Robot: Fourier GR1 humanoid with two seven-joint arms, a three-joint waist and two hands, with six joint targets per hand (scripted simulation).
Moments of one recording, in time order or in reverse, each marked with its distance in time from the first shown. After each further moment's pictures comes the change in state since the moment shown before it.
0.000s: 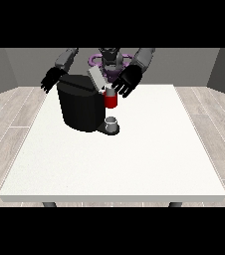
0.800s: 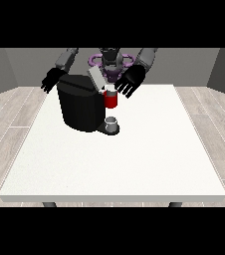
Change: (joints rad) left arm 0.024 -0.011 -0.032 -0.015 -0.045 0.007 -0.053; right arm -0.001 0.000 -0.016 0.015 -0.001 -0.019 -0.017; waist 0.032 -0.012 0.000
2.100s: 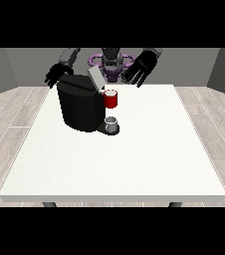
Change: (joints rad) left arm 0.075 -0.028 0.023 -0.012 0.004 -0.075 0.000; right arm 0.099 0.022 0.006 0.019 -0.006 -0.006 -0.029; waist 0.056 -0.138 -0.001
